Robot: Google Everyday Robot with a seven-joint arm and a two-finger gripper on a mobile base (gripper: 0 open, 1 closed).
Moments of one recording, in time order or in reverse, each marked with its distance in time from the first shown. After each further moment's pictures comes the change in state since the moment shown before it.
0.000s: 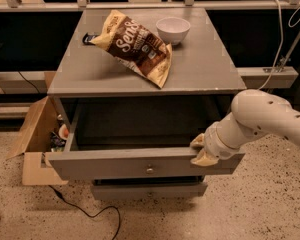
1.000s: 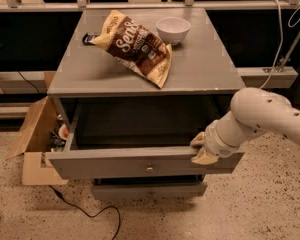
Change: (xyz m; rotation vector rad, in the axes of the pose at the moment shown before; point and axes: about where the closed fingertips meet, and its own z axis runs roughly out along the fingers) arm 0.000 -0.006 -0.002 0.010 0.014 -0.004
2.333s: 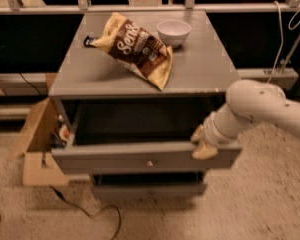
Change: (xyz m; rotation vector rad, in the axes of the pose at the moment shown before) arm -0.003 -0.034 -0.002 0.022 0.042 -0.032
